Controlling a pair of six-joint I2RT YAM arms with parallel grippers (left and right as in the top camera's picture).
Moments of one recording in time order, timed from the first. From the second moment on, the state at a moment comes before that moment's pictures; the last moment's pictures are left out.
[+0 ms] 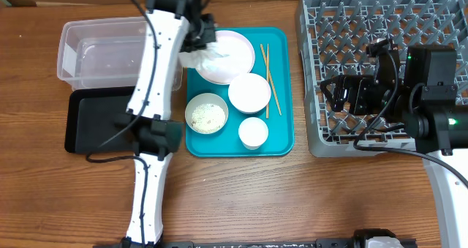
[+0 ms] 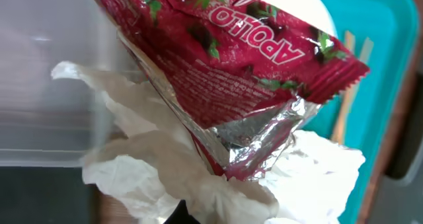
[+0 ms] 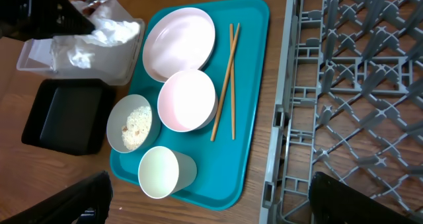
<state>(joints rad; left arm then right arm) -0.22 2.52 2.91 -1.69 0.04 -0.41 0.01 1.23 1.35 -0.98 -0.44 0.10</state>
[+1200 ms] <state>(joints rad) 0.11 2.50 2.98 -1.68 0.05 -0.39 0.01 1.25 1.35 -0.98 -0.44 0.10</state>
